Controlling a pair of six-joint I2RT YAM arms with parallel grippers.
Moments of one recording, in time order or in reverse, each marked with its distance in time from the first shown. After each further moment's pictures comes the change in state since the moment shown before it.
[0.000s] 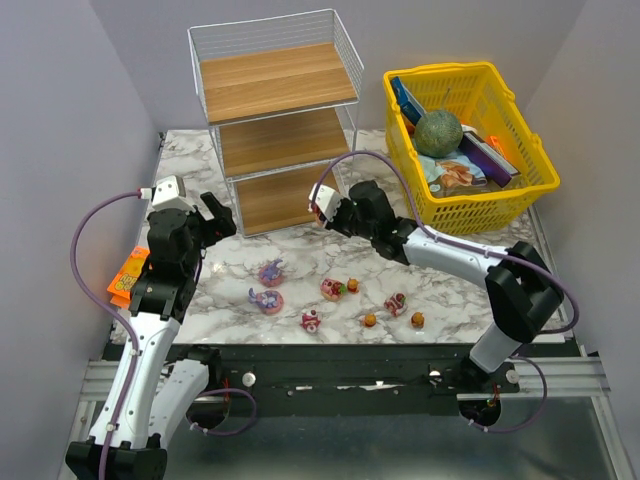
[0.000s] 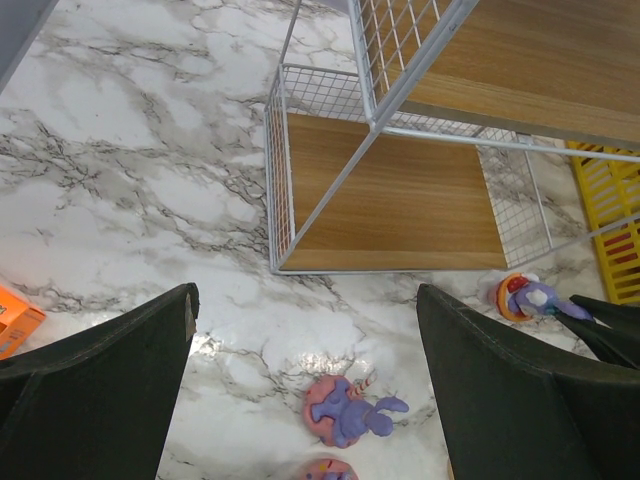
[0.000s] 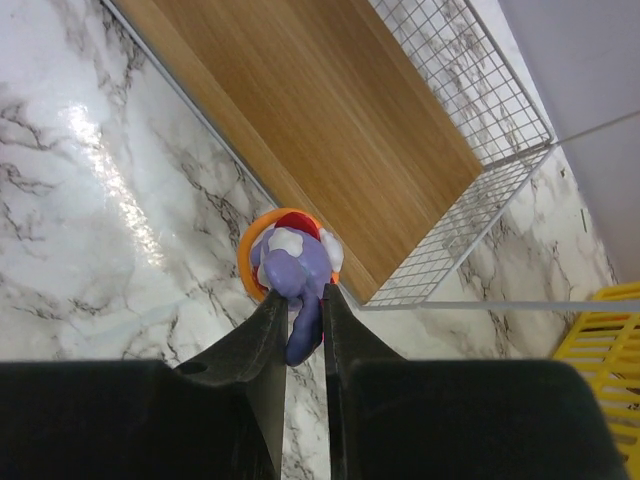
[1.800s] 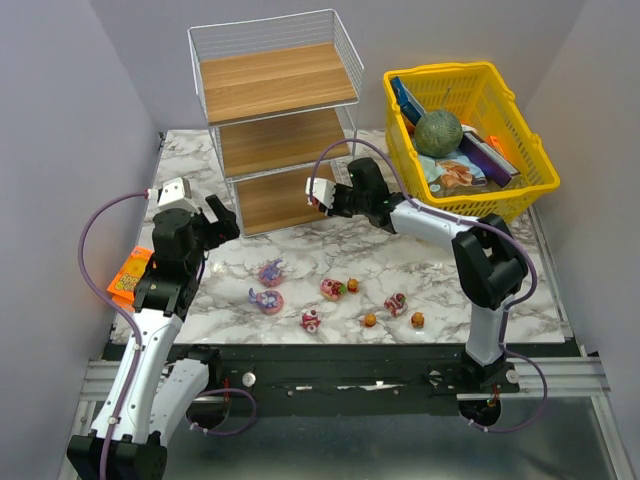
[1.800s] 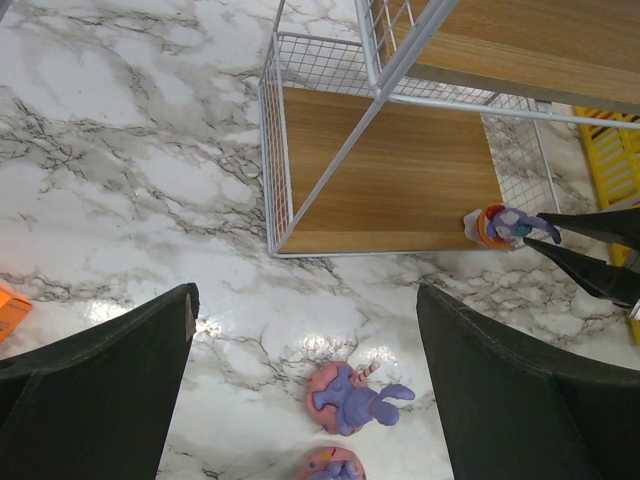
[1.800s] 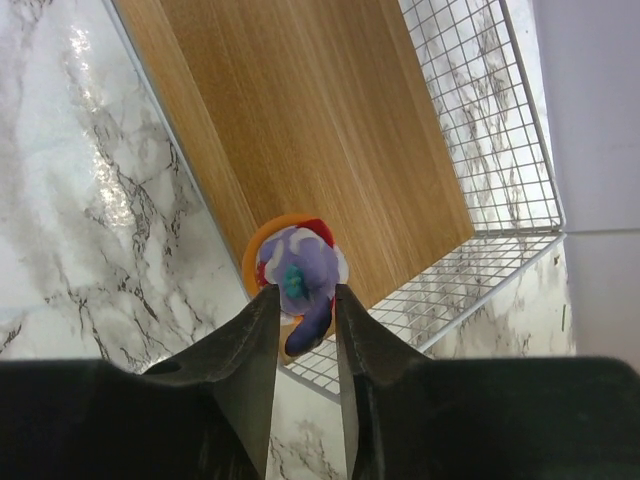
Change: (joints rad) left arm 0.000 0.019 -0.030 0.007 0.029 0.010; right arm -0.164 0.280 0.249 -0.098 -0.274 -0.320
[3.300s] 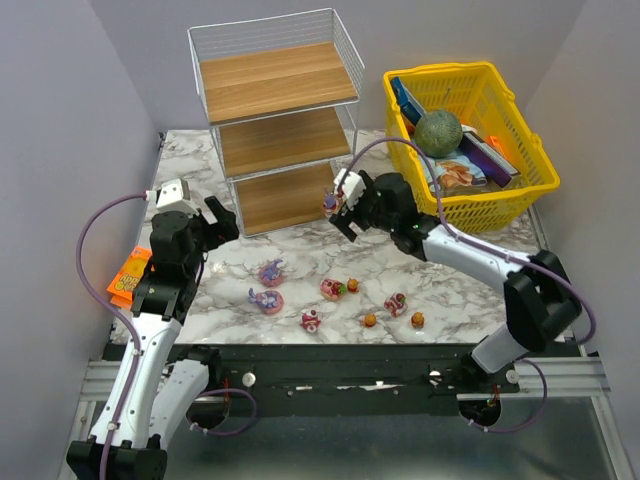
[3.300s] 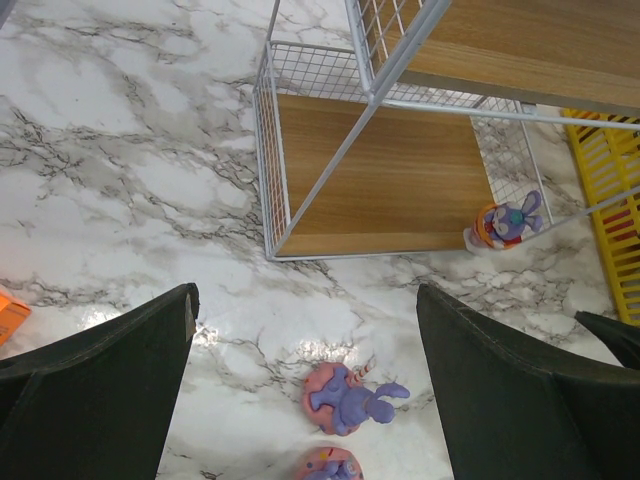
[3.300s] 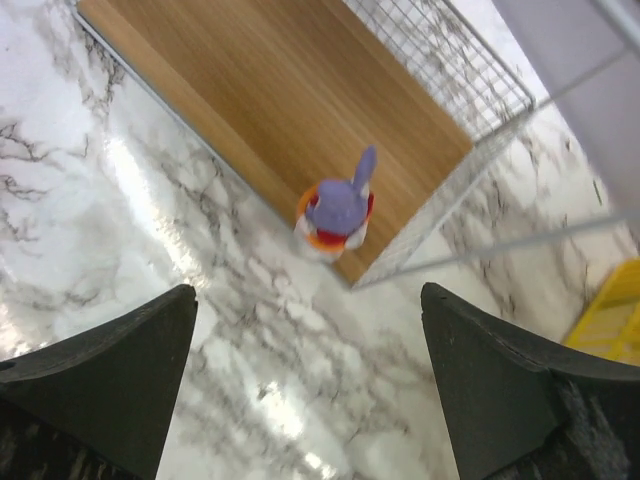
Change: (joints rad) left arm 0.000 -0.025 -0.002 0.000 0.008 0.003; right arm 0.023 -0.304 -0.248 0.090 0.105 0.391
